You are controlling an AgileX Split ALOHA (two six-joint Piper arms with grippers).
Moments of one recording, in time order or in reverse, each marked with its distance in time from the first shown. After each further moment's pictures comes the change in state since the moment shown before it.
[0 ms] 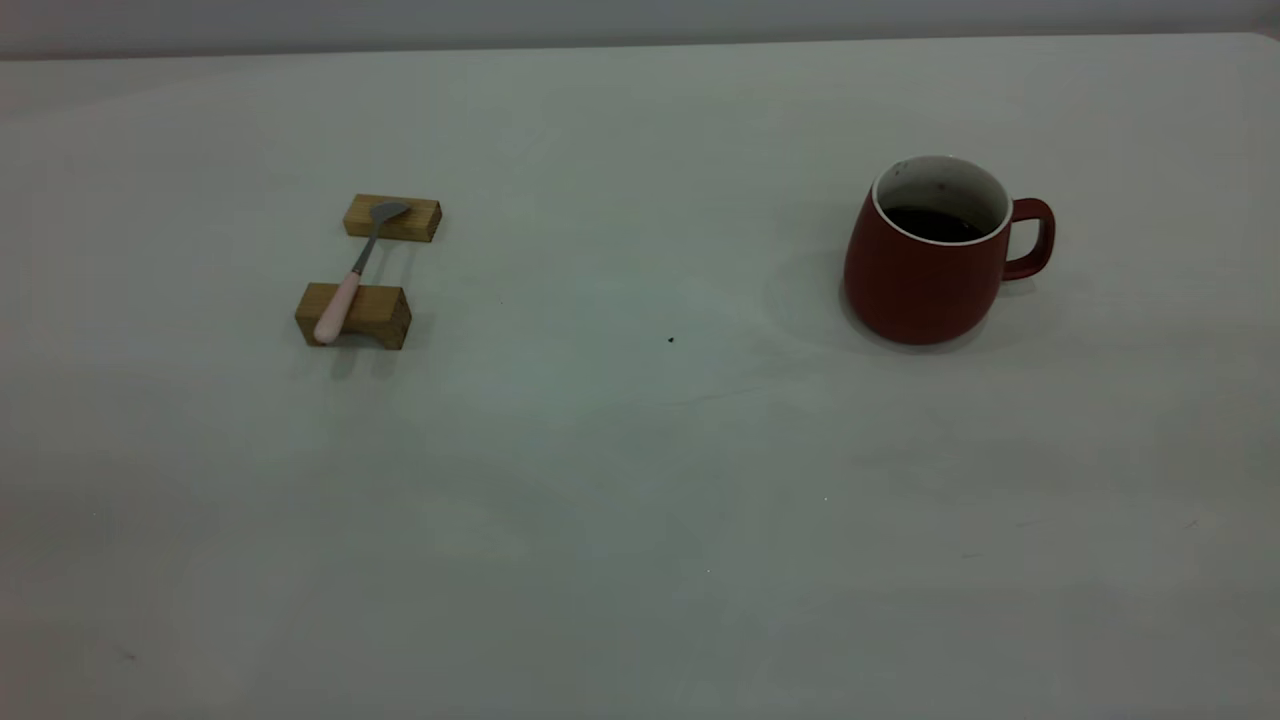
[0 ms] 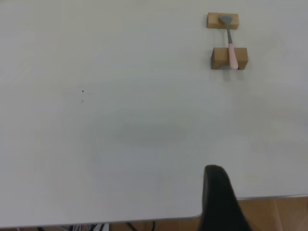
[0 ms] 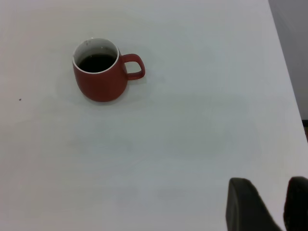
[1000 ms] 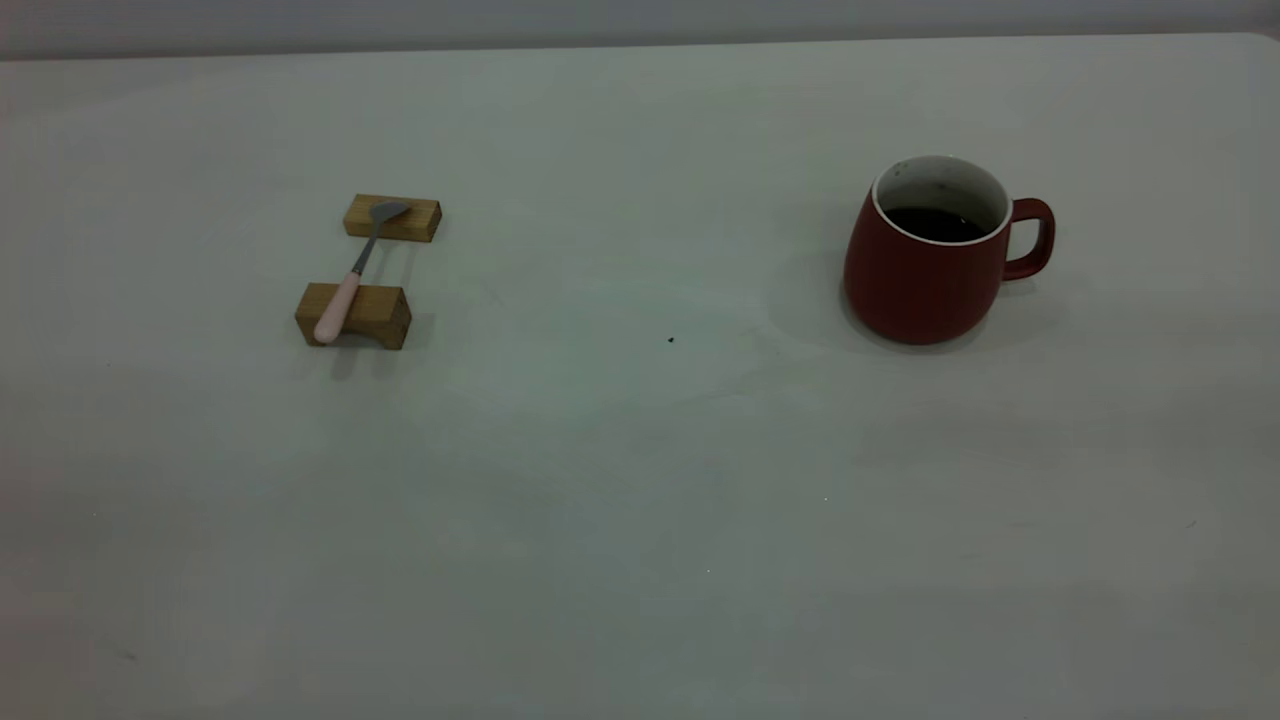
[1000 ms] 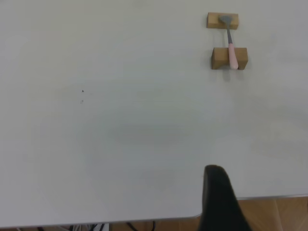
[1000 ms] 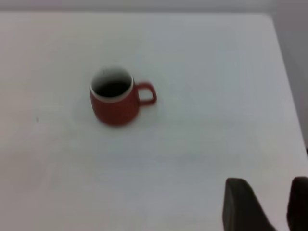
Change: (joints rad) left arm 0.000 0.000 0.000 0.000 0.000 0.000; right arm 0.000 0.065 -0.080 0.038 -0.052 -0.044
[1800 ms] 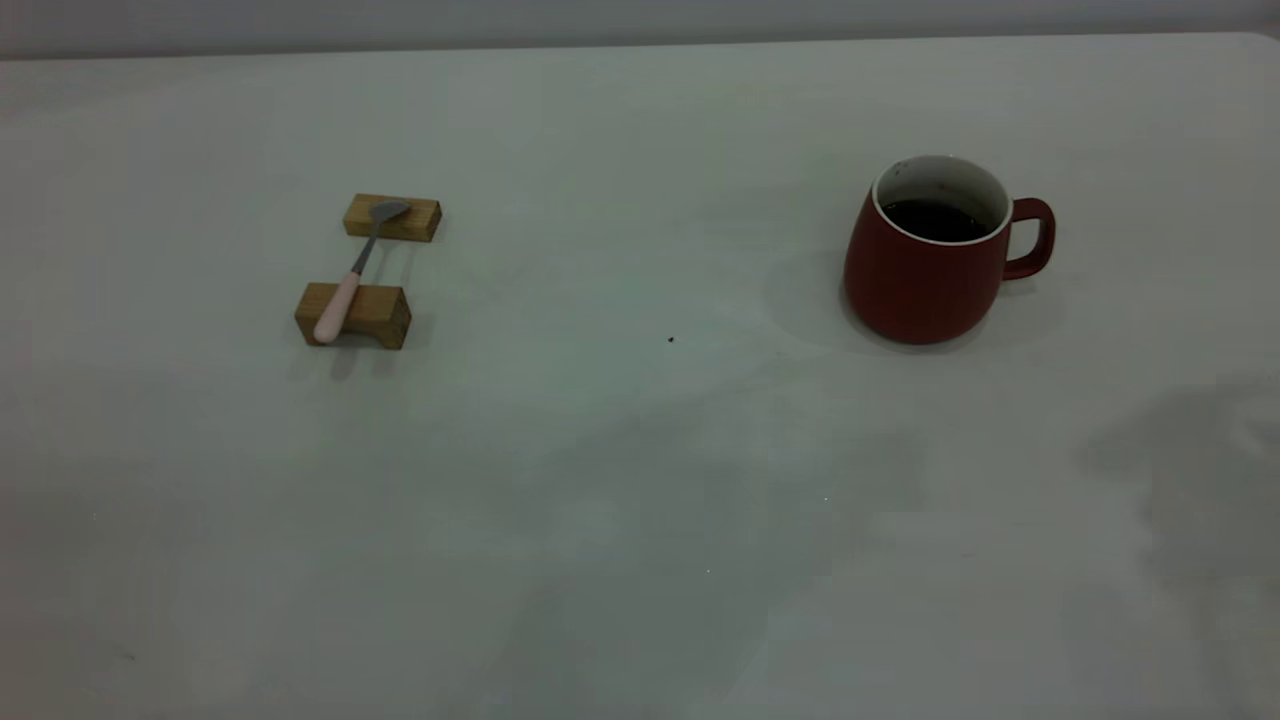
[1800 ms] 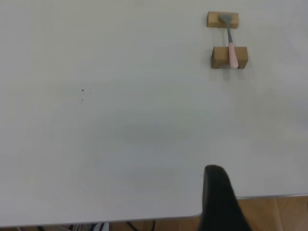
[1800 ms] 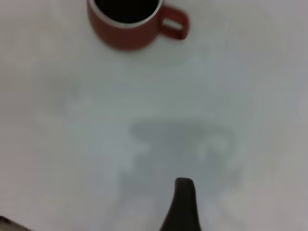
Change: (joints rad) left arm 0.000 0.000 0.000 0.000 0.002 0.000; right arm 0.001 1.203 -0.200 0.106 -0.461 -0.602
